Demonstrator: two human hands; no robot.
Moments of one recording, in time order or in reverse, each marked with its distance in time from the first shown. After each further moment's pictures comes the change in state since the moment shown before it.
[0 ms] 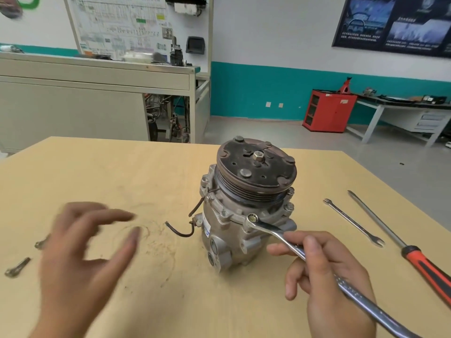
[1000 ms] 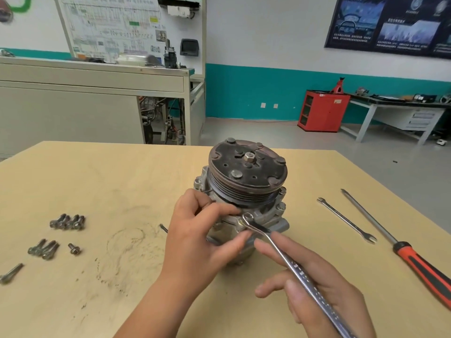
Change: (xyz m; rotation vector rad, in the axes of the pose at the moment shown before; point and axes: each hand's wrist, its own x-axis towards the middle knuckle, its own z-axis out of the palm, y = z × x) left_hand 0.002 0.055 0.095 -0.173 -0.164 0.179; right_hand -0.018 -0.021 -0.009 -0.100 -0.251 -0.003
